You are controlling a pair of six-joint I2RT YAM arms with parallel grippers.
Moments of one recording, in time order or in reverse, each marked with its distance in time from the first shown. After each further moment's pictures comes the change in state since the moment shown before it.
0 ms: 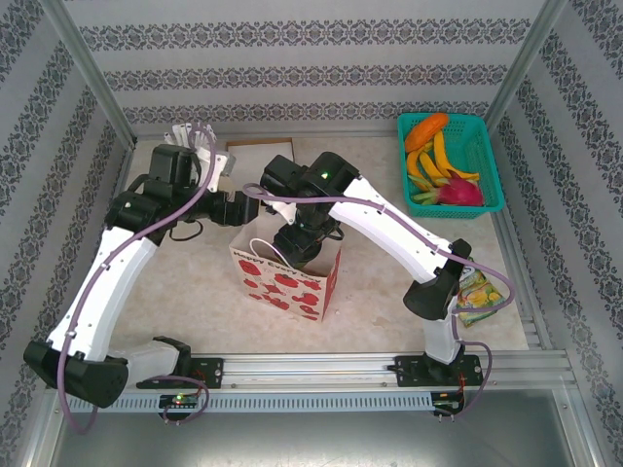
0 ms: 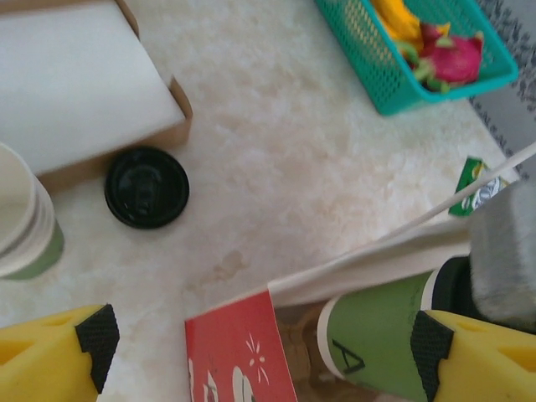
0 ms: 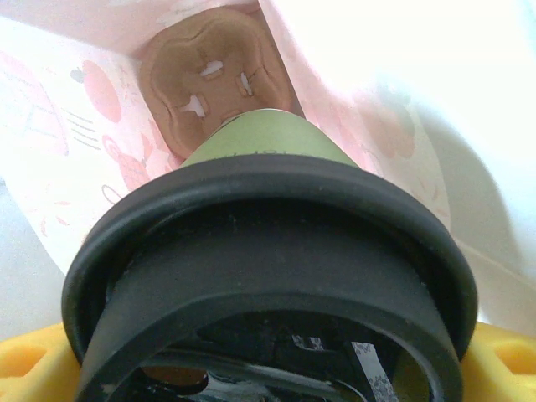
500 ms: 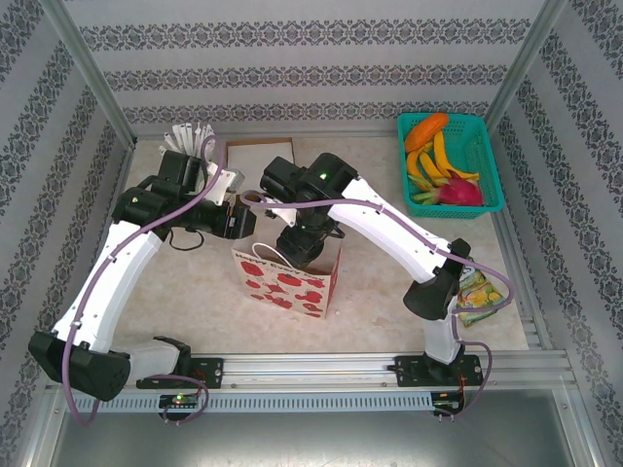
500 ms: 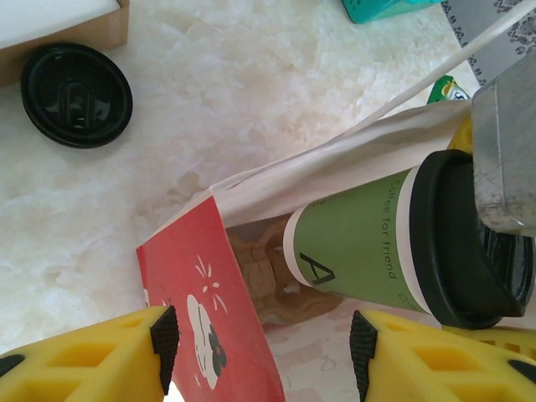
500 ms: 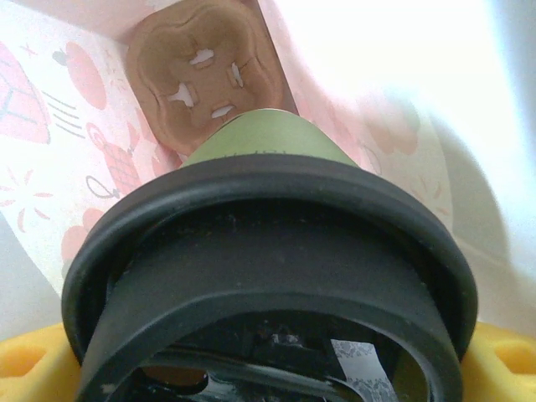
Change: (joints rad) left arm 0.000 0.029 -0.008 -0.148 0.119 0.051; right arm 0.000 0.000 -0.017 0.000 0.032 -0.107
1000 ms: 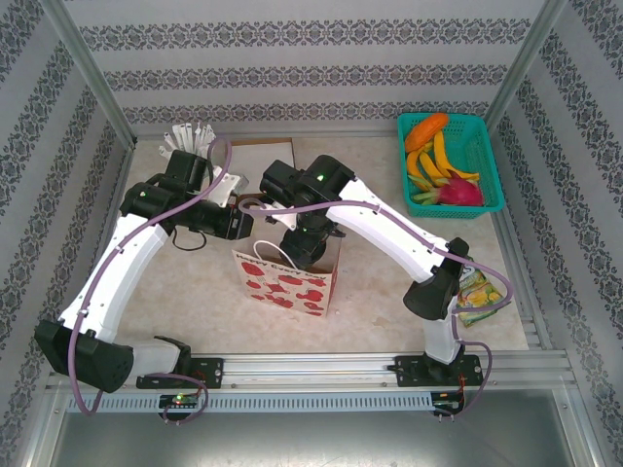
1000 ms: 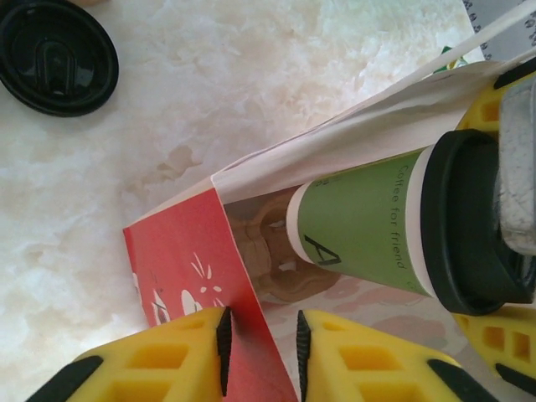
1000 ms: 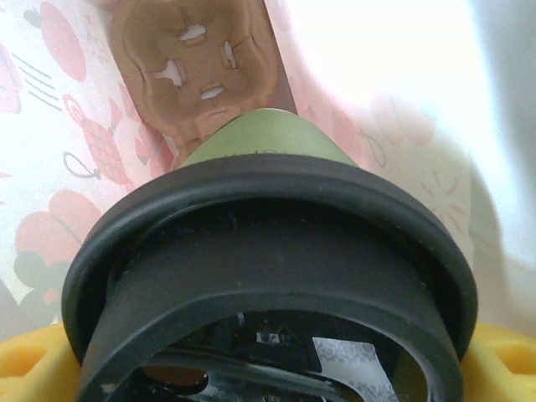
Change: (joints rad) left arm 0.000 0.044 0.000 -0.034 0.014 0.011; right arm 0.000 0.000 -0.032 0.000 0.025 -0.091
